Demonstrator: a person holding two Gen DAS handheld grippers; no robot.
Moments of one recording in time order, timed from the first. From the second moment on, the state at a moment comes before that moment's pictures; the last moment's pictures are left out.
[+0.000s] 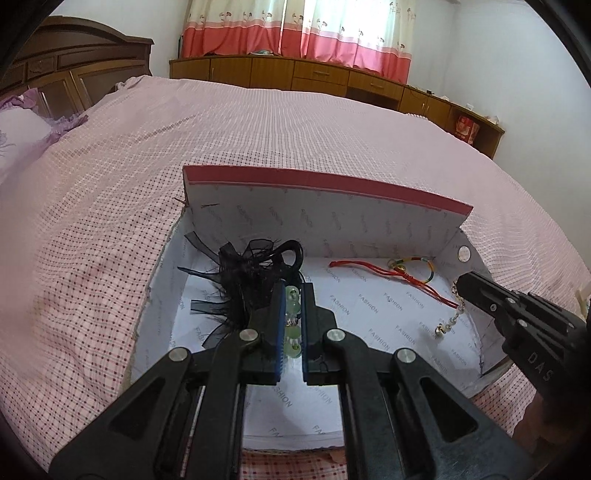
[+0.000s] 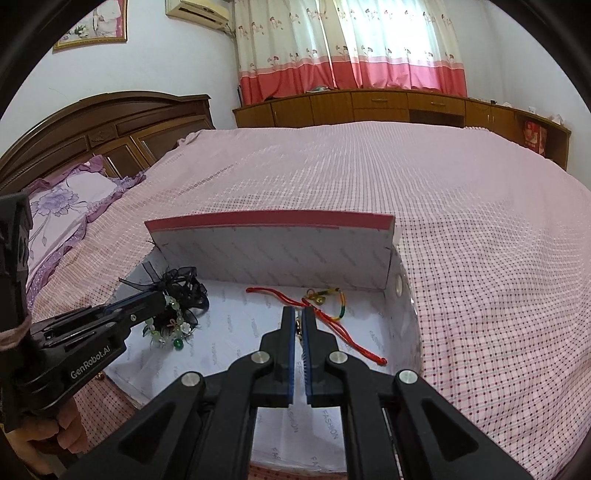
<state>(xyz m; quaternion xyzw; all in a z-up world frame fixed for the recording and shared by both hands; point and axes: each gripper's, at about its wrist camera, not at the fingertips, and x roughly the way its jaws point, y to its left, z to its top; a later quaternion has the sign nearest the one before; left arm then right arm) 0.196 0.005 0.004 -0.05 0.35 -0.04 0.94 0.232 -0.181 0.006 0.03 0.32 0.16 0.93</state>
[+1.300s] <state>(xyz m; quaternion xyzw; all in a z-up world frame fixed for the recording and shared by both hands) 0.145 0.016 0.049 -0.06 0.31 -0.03 0.95 0.157 -0.196 0.051 0.04 0.27 0.17 0.95</state>
